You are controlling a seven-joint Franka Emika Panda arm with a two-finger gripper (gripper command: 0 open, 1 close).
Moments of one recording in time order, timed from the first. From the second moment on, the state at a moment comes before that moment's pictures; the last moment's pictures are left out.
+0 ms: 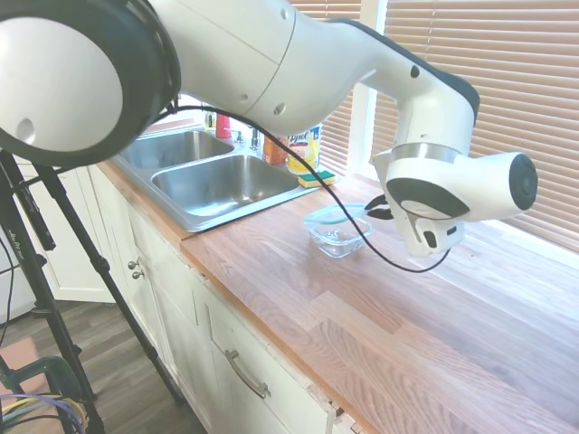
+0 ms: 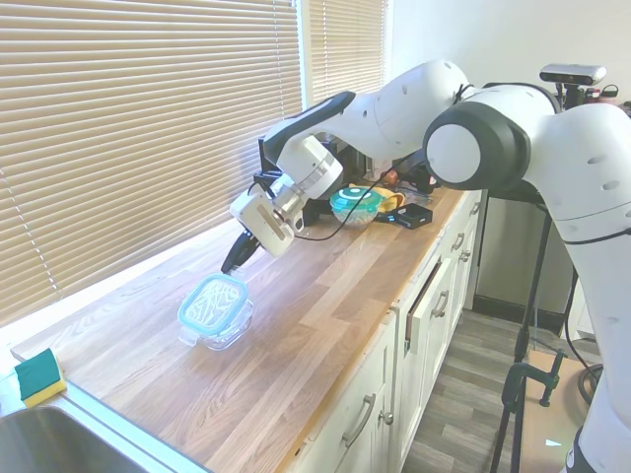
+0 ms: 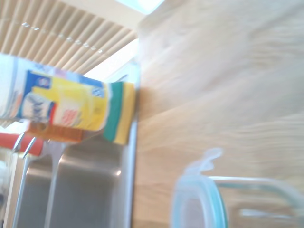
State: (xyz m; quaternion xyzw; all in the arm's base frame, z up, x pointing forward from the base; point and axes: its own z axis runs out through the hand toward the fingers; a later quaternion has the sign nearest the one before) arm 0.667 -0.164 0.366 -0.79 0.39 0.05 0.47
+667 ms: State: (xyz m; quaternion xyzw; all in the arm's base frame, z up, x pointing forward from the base) arm 0.633 -0.030 0.445 -0.86 0.32 -0.01 0.39
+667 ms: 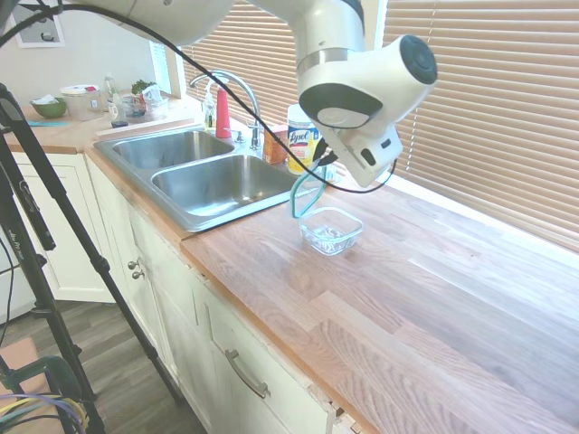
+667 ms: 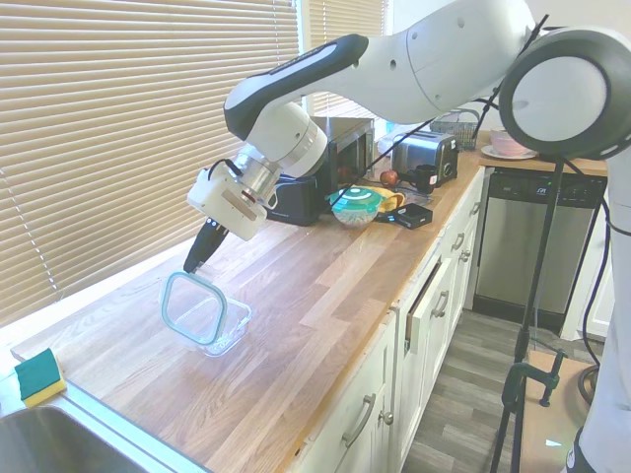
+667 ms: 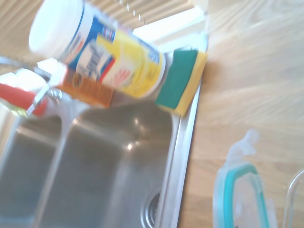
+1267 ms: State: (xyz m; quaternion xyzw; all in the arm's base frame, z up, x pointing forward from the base) arm 0.593 0.077 0.390 -0.91 0.28 -0.02 0.29
